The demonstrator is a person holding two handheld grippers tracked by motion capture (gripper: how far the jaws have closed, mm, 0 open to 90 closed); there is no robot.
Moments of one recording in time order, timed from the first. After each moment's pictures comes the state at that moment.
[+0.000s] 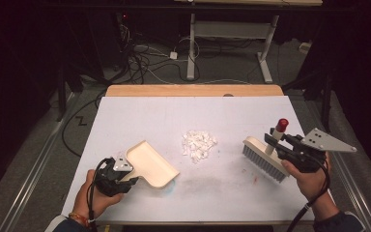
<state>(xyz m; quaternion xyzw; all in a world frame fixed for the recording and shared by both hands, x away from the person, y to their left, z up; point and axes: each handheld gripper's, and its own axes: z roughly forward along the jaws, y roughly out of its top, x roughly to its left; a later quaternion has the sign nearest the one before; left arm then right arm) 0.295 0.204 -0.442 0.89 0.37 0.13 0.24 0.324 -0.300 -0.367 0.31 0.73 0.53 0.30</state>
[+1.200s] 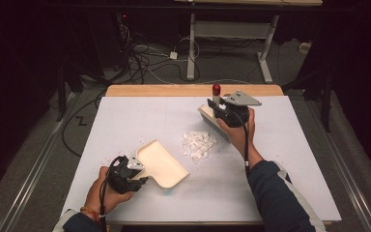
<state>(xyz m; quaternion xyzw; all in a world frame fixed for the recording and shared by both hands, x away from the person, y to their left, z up) 0.309 0.178 -0.451 0.90 0.34 0.12 0.23 0.464 -0.158 -0.390 0.30 0.73 0.53 0.32</state>
